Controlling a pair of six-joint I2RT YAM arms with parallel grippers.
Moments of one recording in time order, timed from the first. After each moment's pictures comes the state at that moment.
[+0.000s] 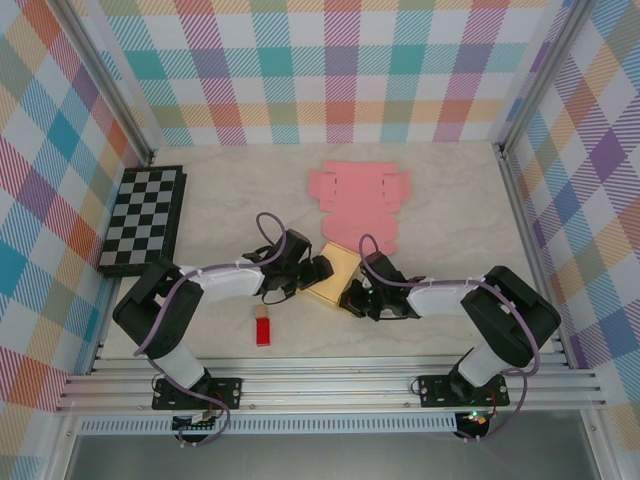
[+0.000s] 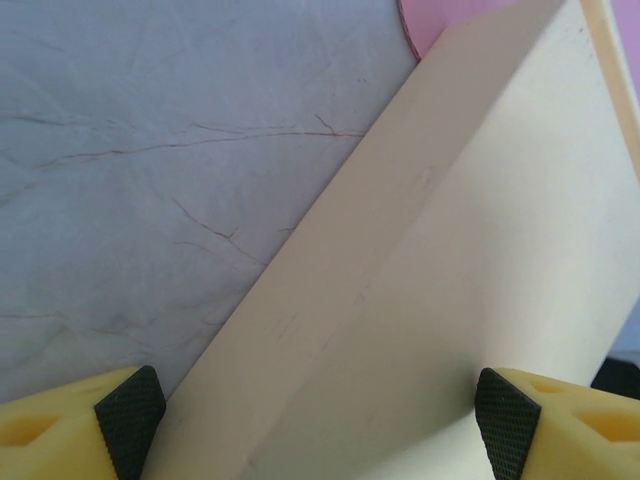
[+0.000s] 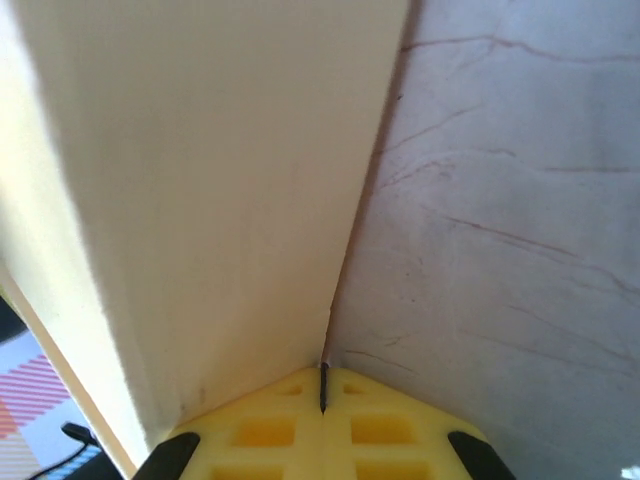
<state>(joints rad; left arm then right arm) -0.71 1.65 0.83 -0.14 0.13 -1.06 0.76 1.56 0.56 0.10 -0.37 1.20</state>
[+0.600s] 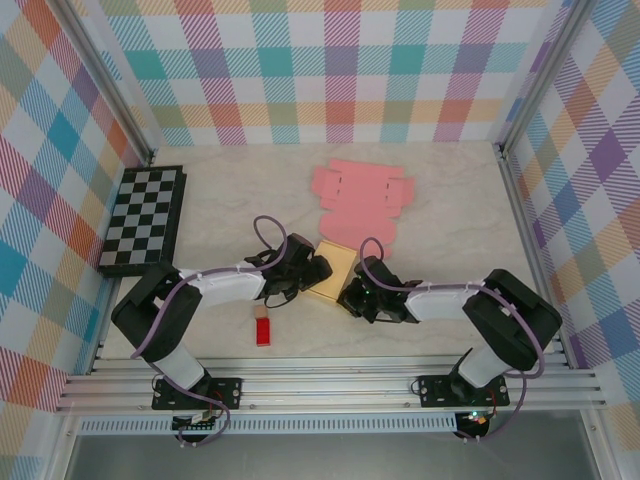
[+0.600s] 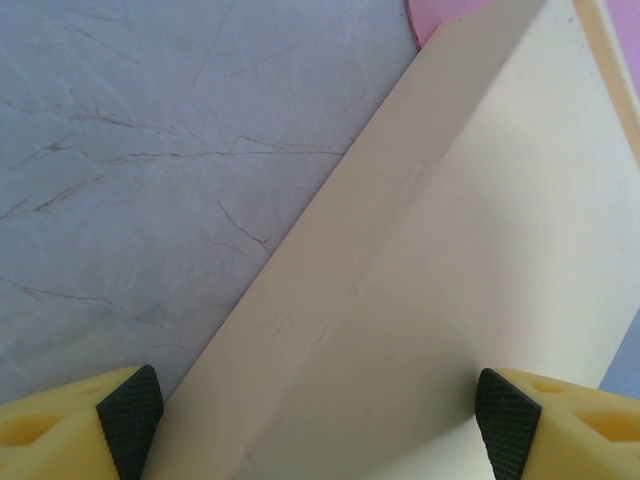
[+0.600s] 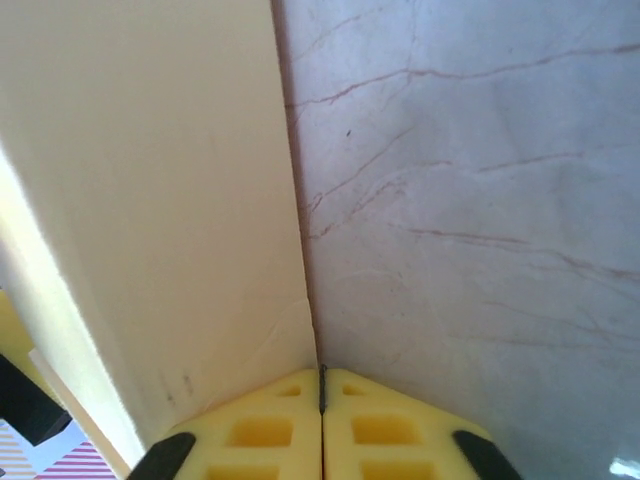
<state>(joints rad) -0.74 1.63 0.82 -0.14 0.05 -1.13 0.82 1.53 0.55 0.10 -0.21 1.39</state>
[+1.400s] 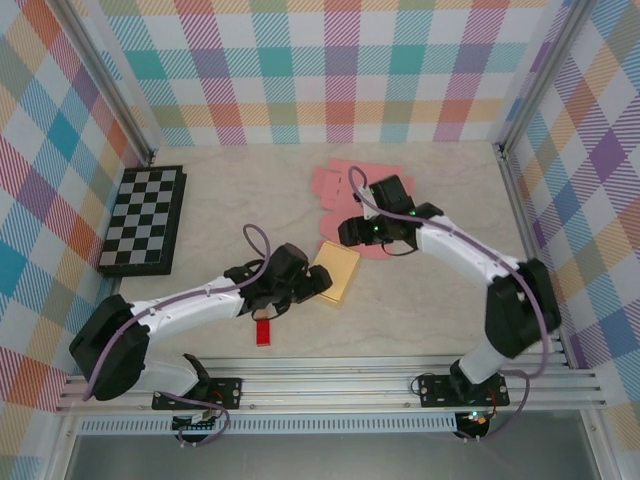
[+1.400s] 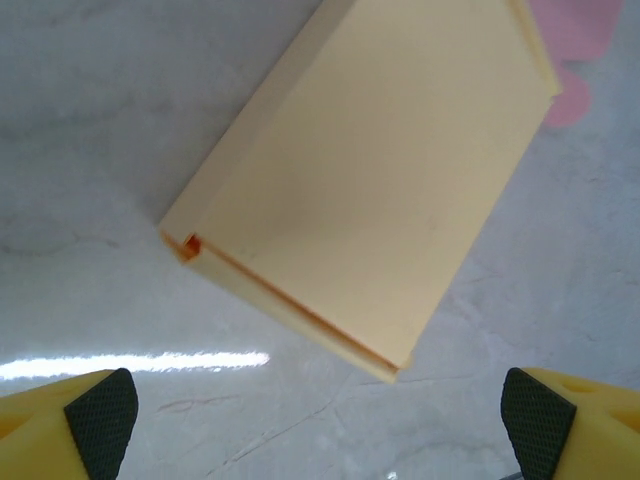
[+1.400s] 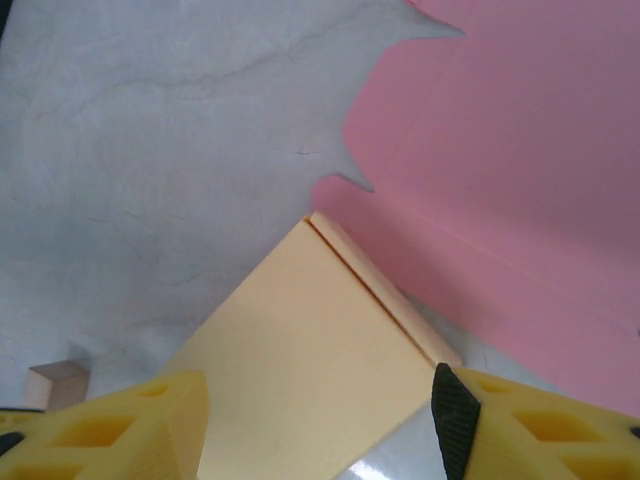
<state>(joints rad) -0.84 1.36 0.76 -0.35 0.02 -1.19 0.52 1.64 1.23 -0.53 -0.27 0.27</state>
